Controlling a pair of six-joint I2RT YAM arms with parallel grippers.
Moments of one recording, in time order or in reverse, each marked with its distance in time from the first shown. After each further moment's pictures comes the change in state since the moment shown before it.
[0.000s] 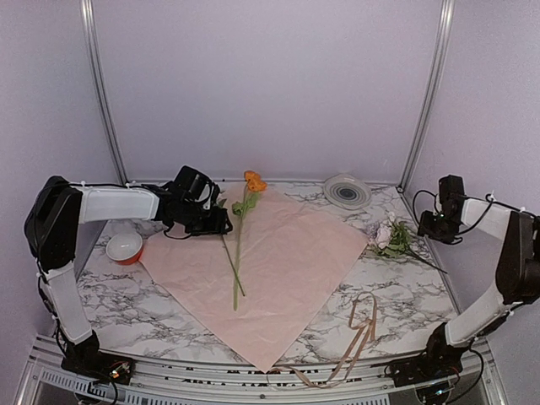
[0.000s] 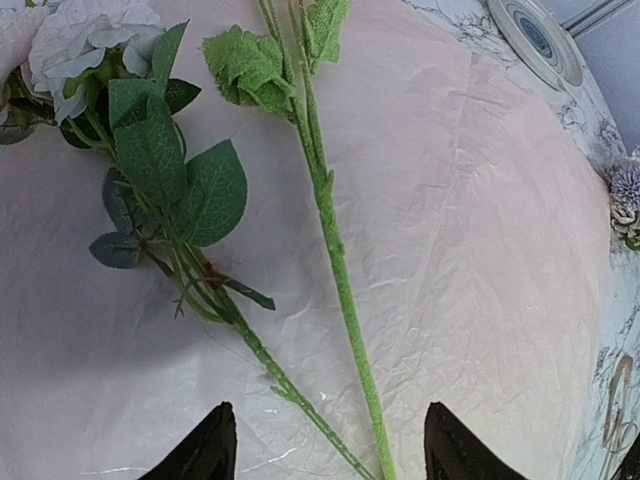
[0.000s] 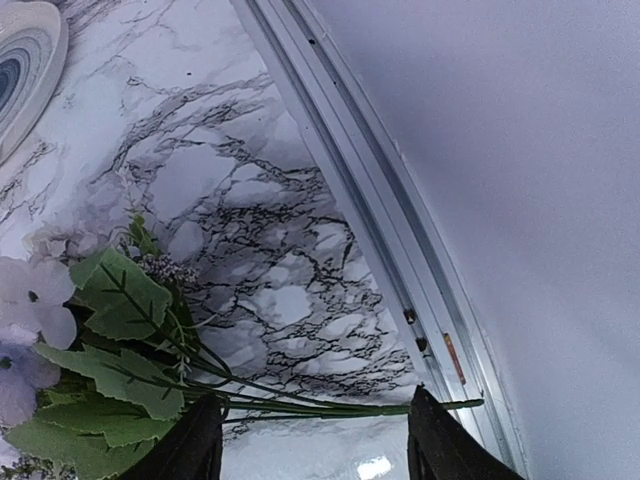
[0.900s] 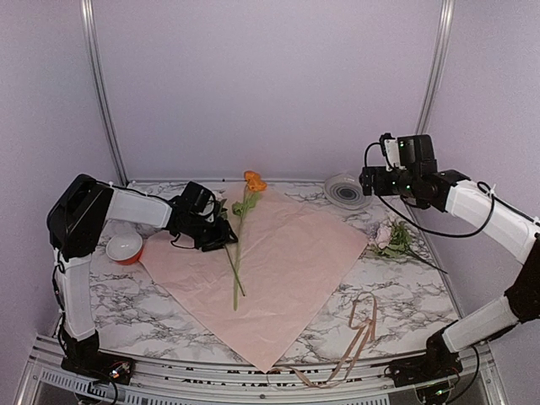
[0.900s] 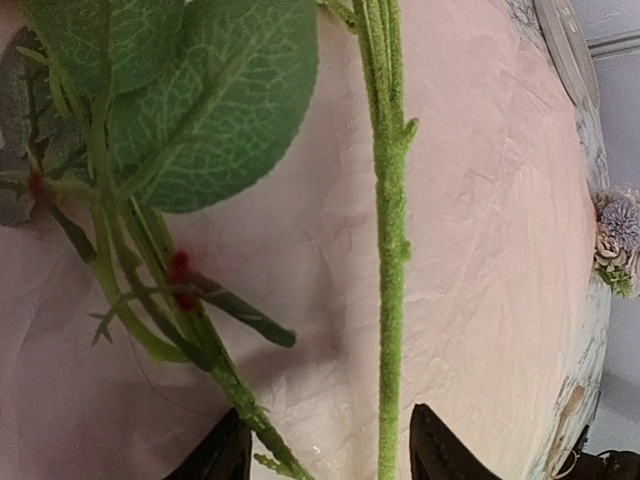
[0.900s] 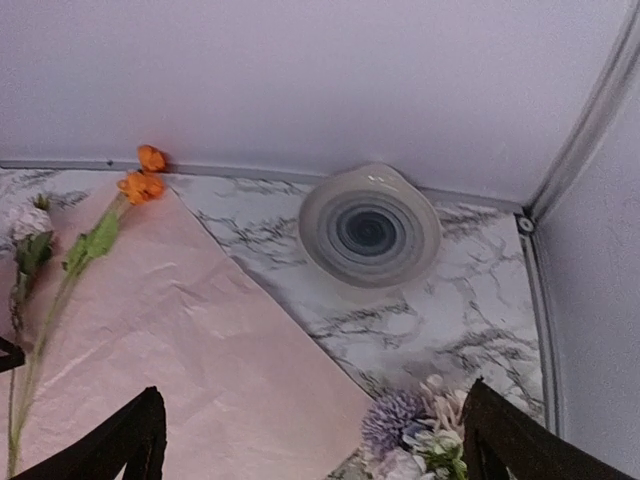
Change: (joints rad) left arm 0.045 0.185 -0.002 0.140 0.197 -0.217; right arm 0.550 -0.150 0.196 0.150 -0.015 -0.082
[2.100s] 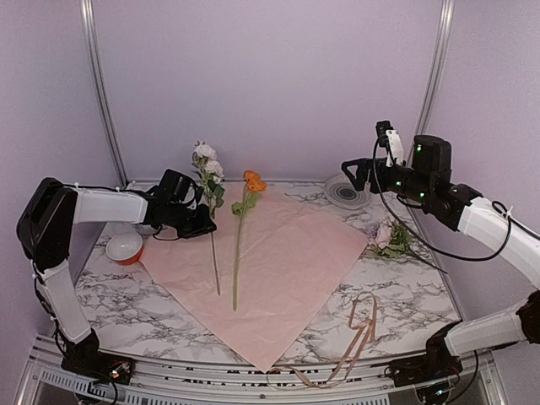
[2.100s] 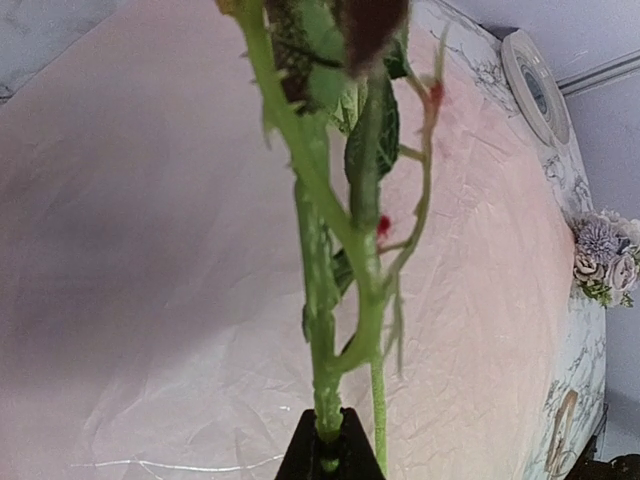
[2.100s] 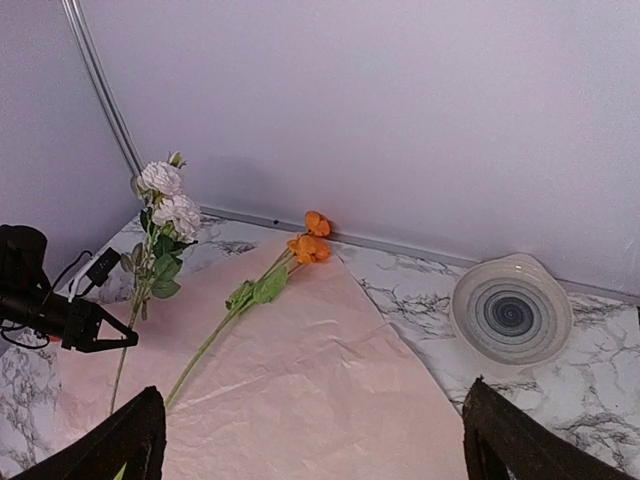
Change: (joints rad) left arm 0.039 -0.239 -0.124 -0.010 -0.083 0.063; right arm 0.038 -0.122 -0.114 0.220 -0.296 0.035
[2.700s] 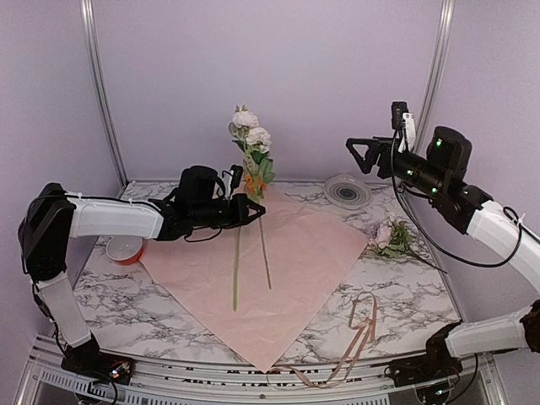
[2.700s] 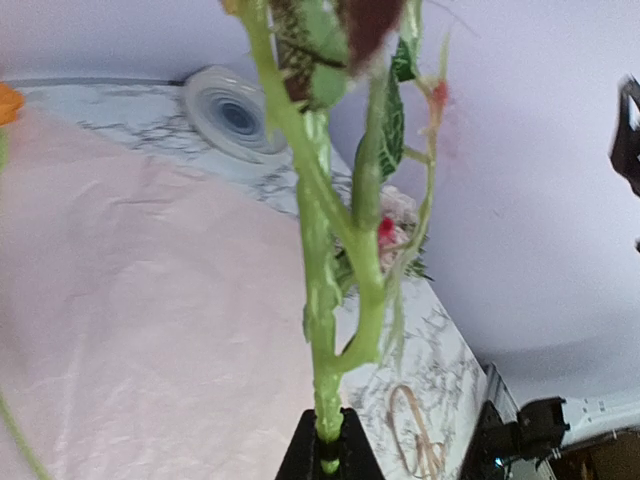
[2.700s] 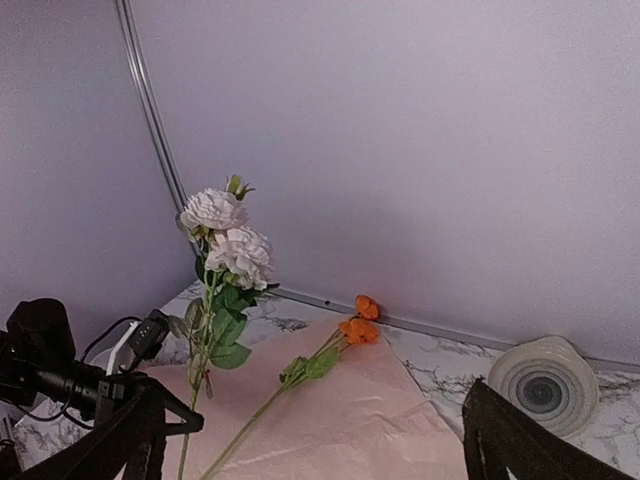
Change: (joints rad) left arm -0.286 -0.027 0.020 0.431 0.054 -0.069; right arm 0.000 -0.071 0.000 0.185 -0.114 0.056
